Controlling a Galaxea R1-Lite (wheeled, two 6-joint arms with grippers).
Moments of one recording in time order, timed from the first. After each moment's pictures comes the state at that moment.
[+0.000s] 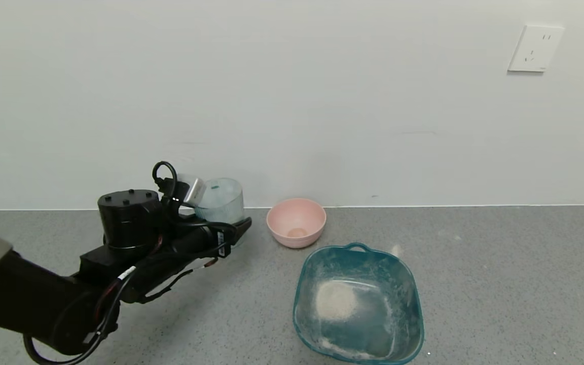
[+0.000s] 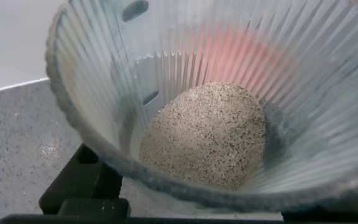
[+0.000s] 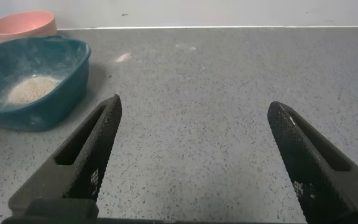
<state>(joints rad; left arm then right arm) -0.31 1.88 -0.63 -1.03 -0.03 0.01 0.00 0.00 0.00 -0.01 -0.01 0.05</state>
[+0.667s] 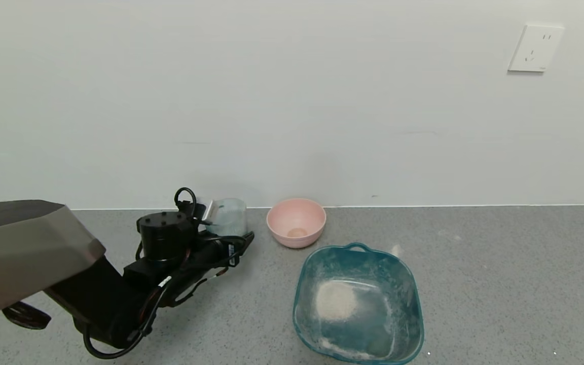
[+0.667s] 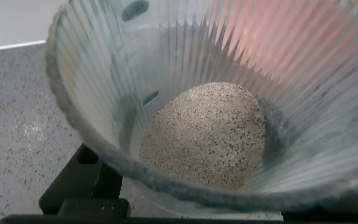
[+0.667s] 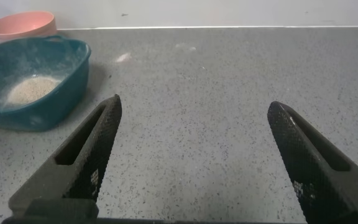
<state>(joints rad) -0.28 2.11 -0.65 -1.19 0.00 -0.02 0.00 0.00 0.00 -0.01 -0.01 0.05</state>
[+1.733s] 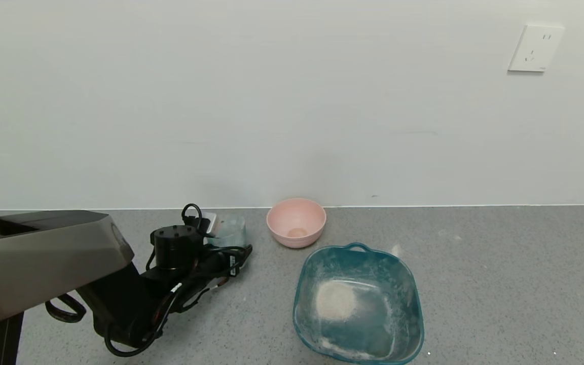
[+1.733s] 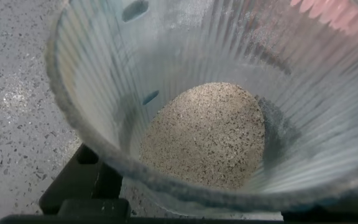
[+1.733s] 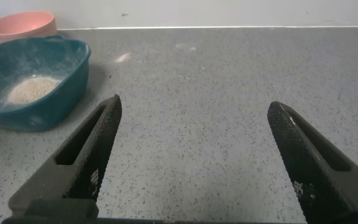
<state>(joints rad) -0.25 2.24 -0.68 -1.22 0.00 -0.04 0.00 0.00 0.00 -0.01 -0.01 0.05</state>
